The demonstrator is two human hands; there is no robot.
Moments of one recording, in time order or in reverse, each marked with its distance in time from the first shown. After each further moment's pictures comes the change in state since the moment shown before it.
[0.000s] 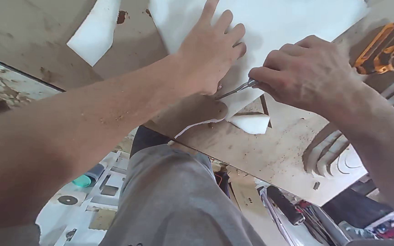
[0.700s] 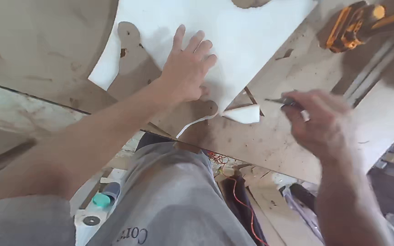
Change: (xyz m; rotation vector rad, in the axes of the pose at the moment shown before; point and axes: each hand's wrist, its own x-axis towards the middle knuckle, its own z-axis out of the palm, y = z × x) left_hand -0.019 0.004 0.007 -0.050 0.129 0.003; right_hand -0.124 -0.114 -0.009 0.253 0.310 0.792
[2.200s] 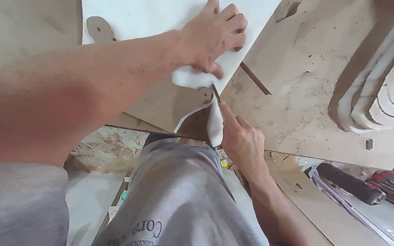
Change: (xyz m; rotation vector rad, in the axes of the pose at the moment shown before) left_hand 0.095 0.015 0.015 0.100 -0.113 0.586; right_hand -0.038 -0.134 0.116 0.135 -0.013 0.428
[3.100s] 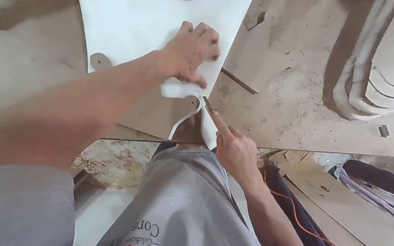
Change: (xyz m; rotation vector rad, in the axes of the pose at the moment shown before) left_hand 0.004 0.004 -0.009 0.024 -0.057 -0.048; right_hand -0.026 0.000 -0.009 0.162 0.037 0.094
